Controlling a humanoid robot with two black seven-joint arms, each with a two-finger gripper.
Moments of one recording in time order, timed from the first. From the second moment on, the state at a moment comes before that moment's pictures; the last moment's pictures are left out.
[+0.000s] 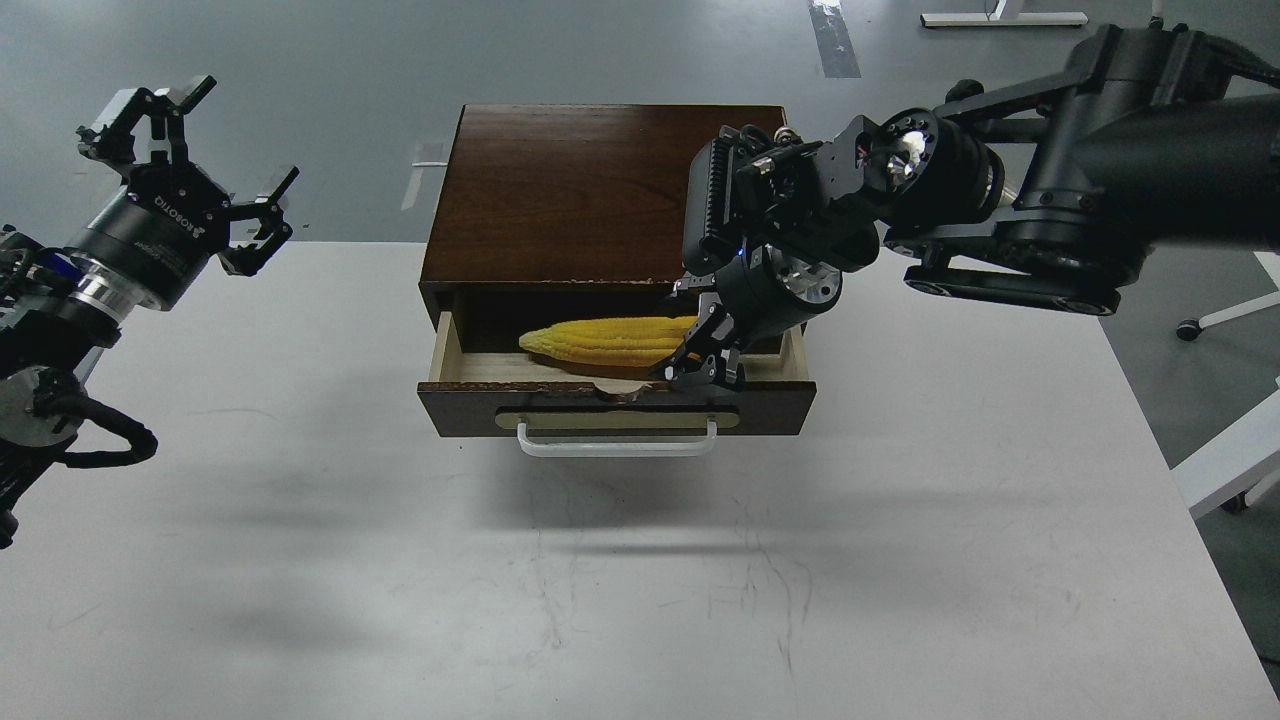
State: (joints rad) left arm -0.67 0.72 -0.61 -0.94 0.02 -0.49 -0.49; right arm 1.86 -0.17 -0.72 1.17 -1.50 0.09 0.49
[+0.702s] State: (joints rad) left arm -0.67 0.72 -0.61 -0.94 0.02 -0.49 -0.49; right arm 1.89 -0.43 -0.46 1.17 -0.77 0.09 0.49
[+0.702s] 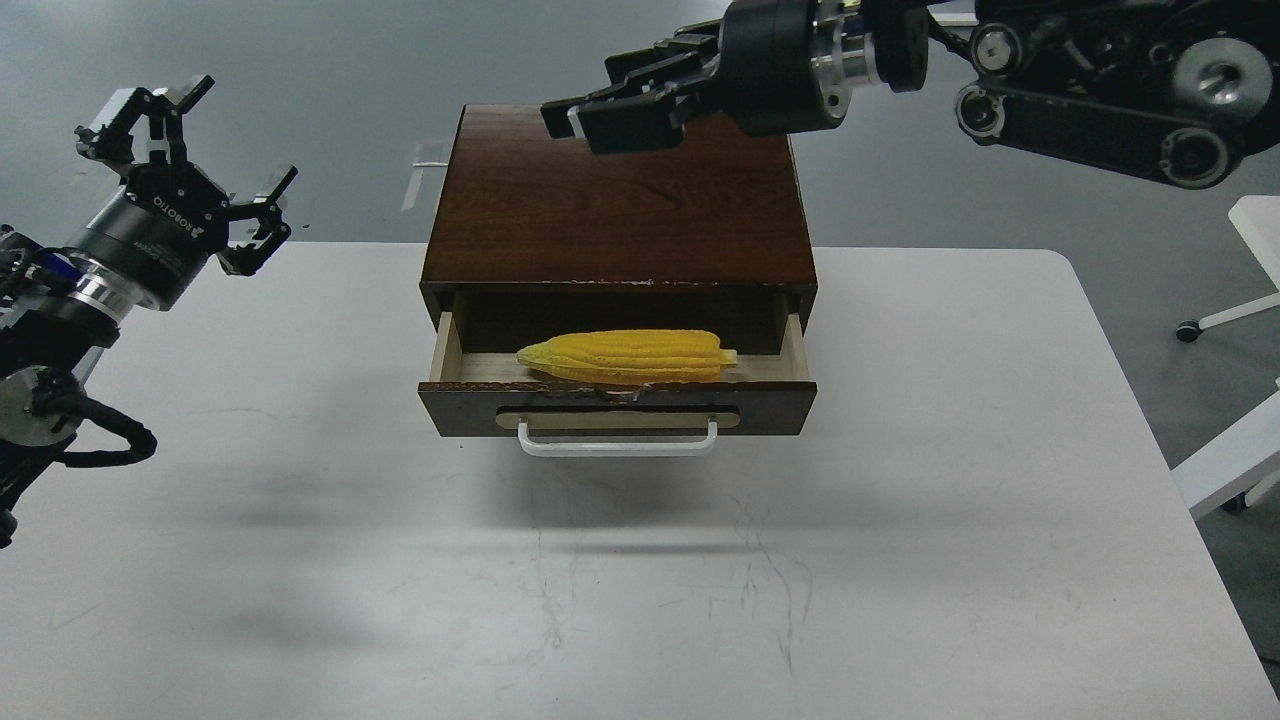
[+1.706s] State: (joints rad) left arm -0.65 0.68 -0.61 -0.94 0.03 -0.49 -0.49; right arm 0.71 -0.52 0.45 1.02 -0.10 0.06 0.49
